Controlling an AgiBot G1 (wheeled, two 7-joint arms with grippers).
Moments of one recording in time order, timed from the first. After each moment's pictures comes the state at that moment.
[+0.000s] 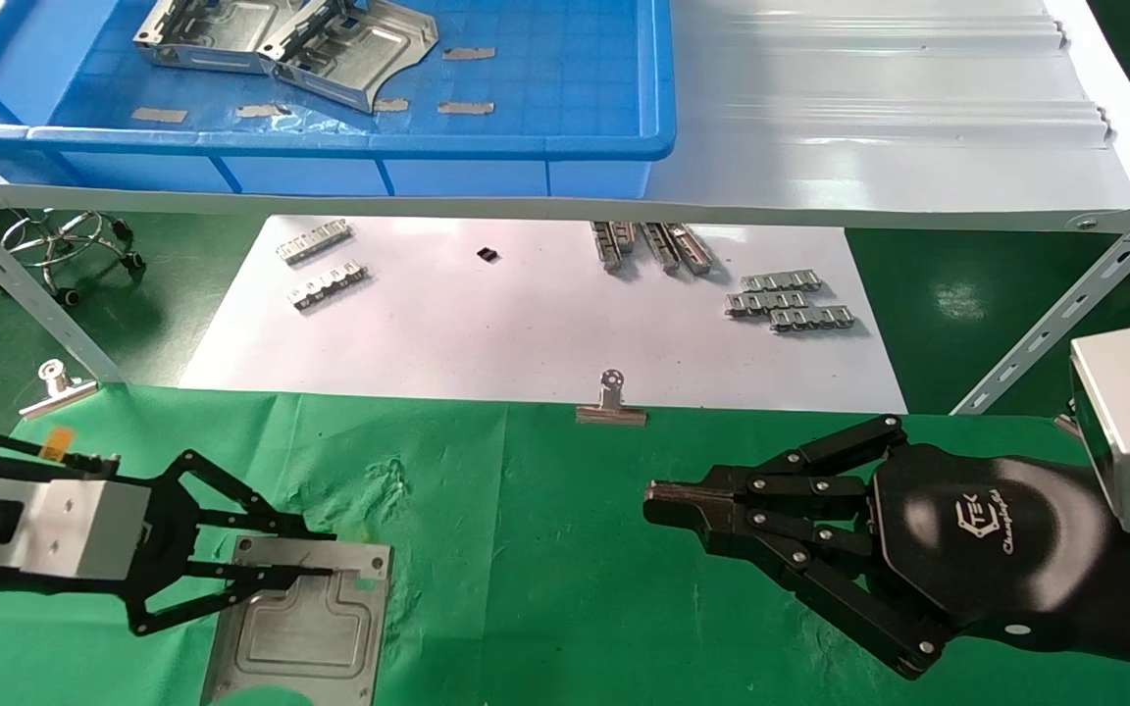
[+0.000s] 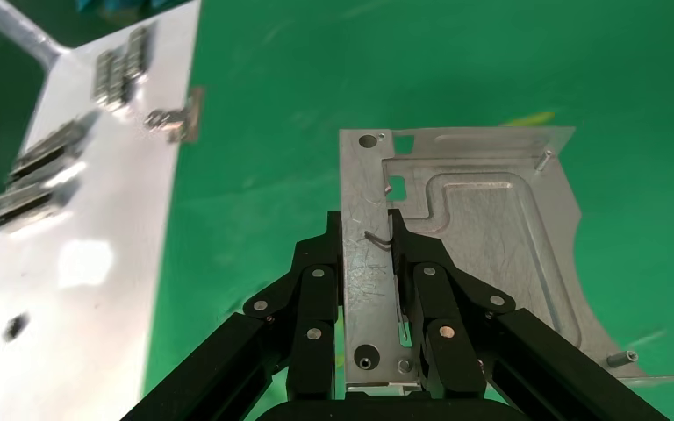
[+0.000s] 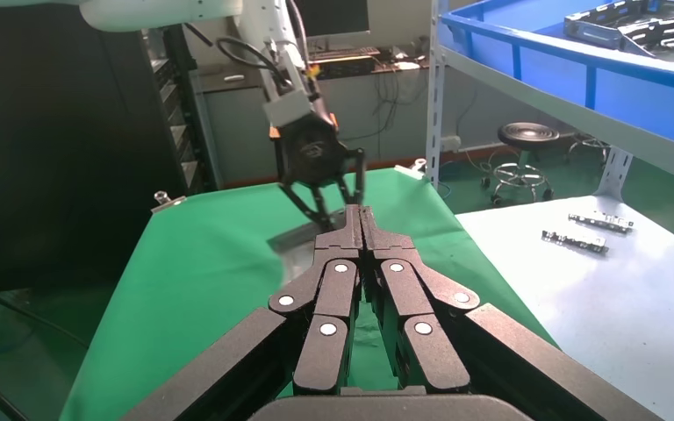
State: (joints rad) left arm -1.68 0.65 1.06 -0.72 0.94 1.55 0.53; right arm 1.10 -0.56 -0.42 1.25 -0.63 -1.43 0.11
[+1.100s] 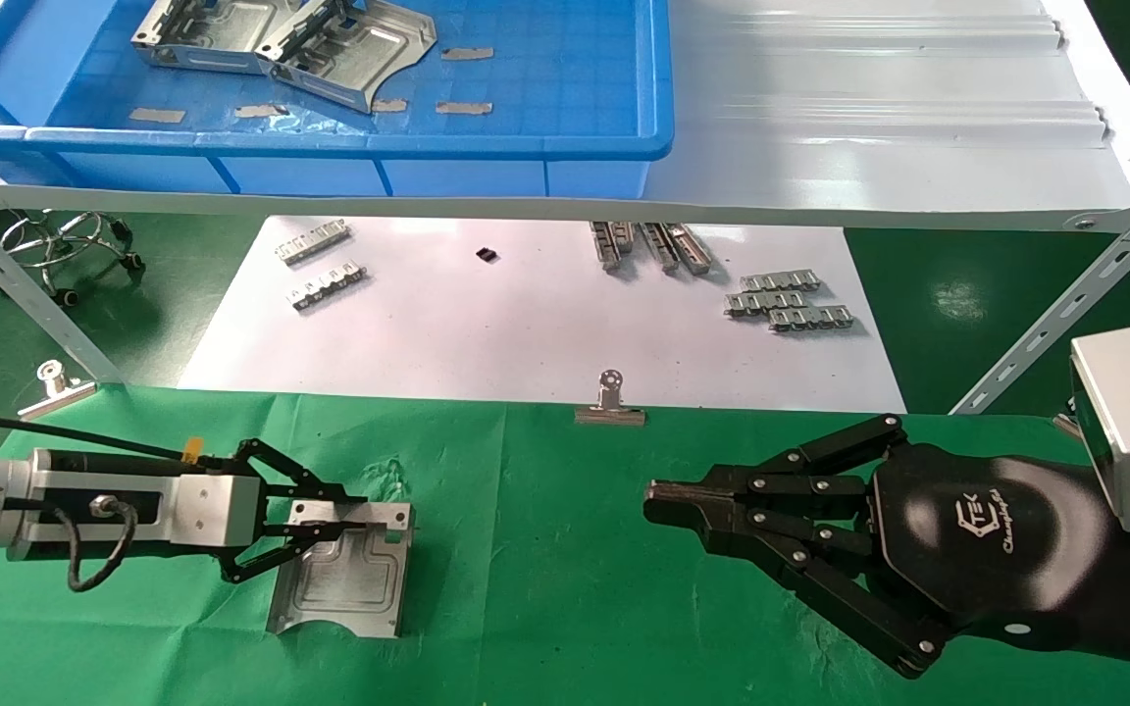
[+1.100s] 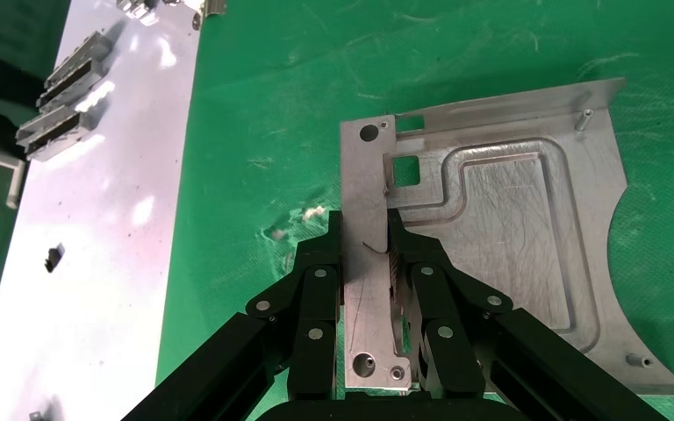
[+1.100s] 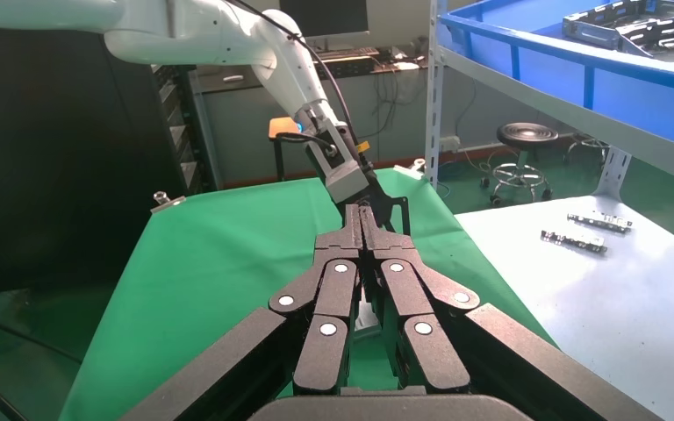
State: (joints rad) left arm -1.60 0.85 1.06 -0.39 0.98 1.37 0.83; right arm 1.10 -0.56 -0.42 1.25 -0.63 -1.43 0.11
